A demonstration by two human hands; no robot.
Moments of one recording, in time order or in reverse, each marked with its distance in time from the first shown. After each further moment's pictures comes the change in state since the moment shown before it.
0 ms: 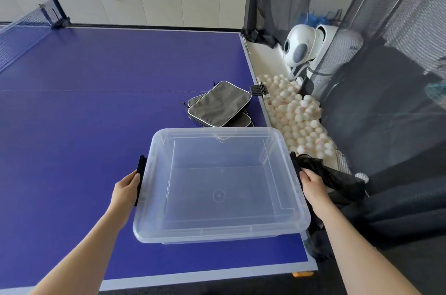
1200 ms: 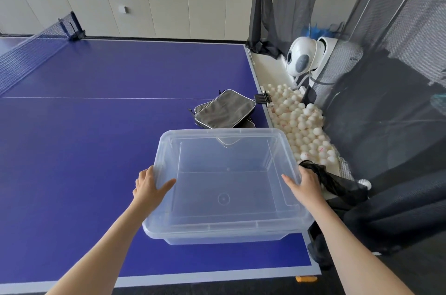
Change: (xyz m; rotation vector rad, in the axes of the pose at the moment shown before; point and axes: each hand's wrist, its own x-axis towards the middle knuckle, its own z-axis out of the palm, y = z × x) left_hand -0.027 0.024 0.018 0.603 -0.021 0.169; right_hand -0.026 -0.025 0.008 -0.464 0.034 -0.299
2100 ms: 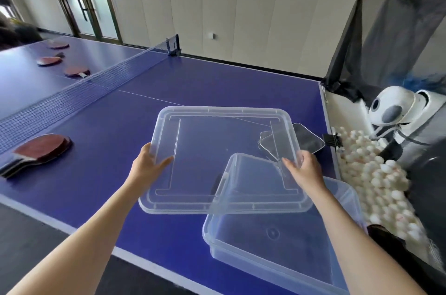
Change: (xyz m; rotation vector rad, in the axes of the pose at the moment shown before) left_hand -0.018 -0.053 -0.150 -0.323 0.404 -0.082; right_hand 0.031 -0.203 0.037 0.229 -0.052 -0.317
